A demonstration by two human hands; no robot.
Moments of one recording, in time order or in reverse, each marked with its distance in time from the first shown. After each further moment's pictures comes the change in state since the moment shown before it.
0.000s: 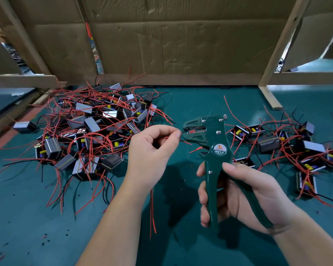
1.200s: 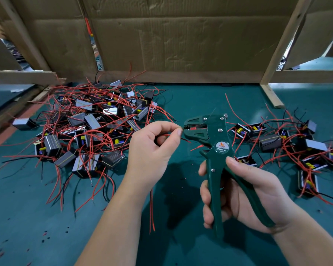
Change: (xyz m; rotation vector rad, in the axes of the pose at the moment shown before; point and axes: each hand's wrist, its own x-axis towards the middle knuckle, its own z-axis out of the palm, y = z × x) left_hand -0.001 0.001 -0.002 0.044 -0.018 0.082; right_hand 0.000 0.001 0.000 0.028 -0.019 0.023
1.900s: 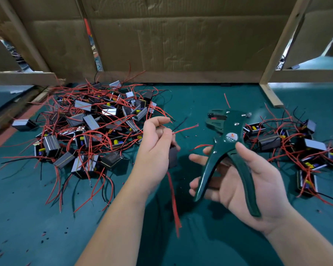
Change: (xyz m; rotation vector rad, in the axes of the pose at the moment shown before) left_hand 0.000 -0.007 0.012 -0.181 -0.024 -0.245; right_hand 0.011 0.004 0.004 0.191 0.201 -0.204
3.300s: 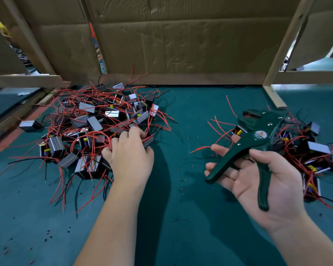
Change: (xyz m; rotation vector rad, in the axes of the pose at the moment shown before) left_hand 0.013 -0.015 -0.038 1.280 0.315 -0.121; right_hand -0.003 -0.006 -0.012 0.017 0.153 -0.268
